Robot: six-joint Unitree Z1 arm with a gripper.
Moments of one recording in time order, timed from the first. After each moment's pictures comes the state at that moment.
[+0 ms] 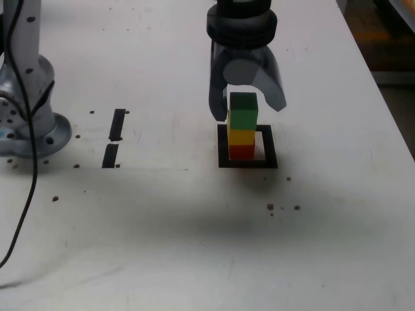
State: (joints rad) arm -0.18 1.87 -1.52 1.21 0.03 -0.10
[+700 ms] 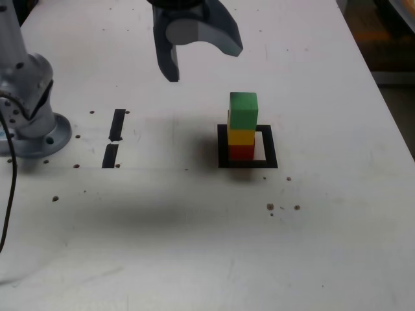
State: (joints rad) arm -0.12 1.58 -1.27 1.20 0.16 -0.17
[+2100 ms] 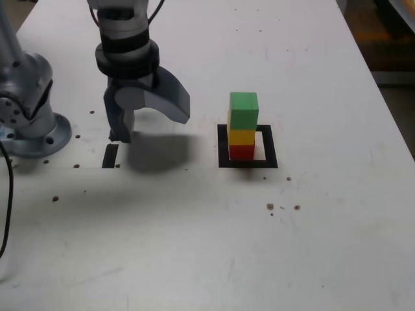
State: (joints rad) arm -0.10 1.50 -0.73 0.77 -0.03 -0.07
